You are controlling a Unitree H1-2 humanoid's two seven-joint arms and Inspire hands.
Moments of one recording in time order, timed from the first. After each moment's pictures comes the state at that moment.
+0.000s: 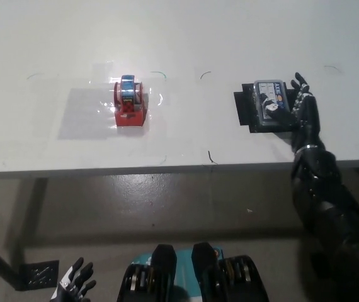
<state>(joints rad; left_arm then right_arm) 0.39 0.15 -0.04 -0.17 -0.09 -0.36 -0.13 -0.96 -0.04 -0.25 1.33 0.10 -0.40 -0.13</state>
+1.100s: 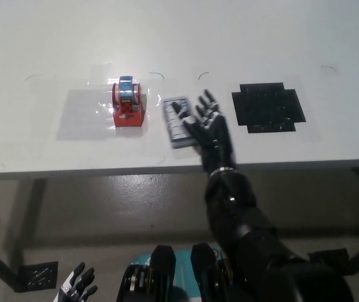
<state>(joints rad) 0.41 0.15 -0.05 -0.17 -0.10 -0.35 -0.13 -0.97 0.24 -0.29 1.35 0.20 -0.47 -0.04</state>
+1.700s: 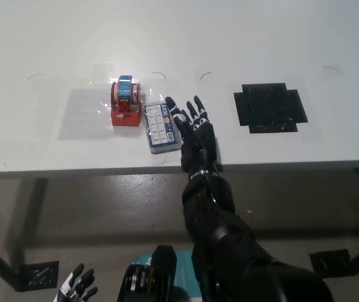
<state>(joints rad) 0.42 0.15 -0.05 -0.17 -0.14 -0.35 -0.15 -1.01 0.32 -0.51 1.36 0.36 -0.47 -0.04</state>
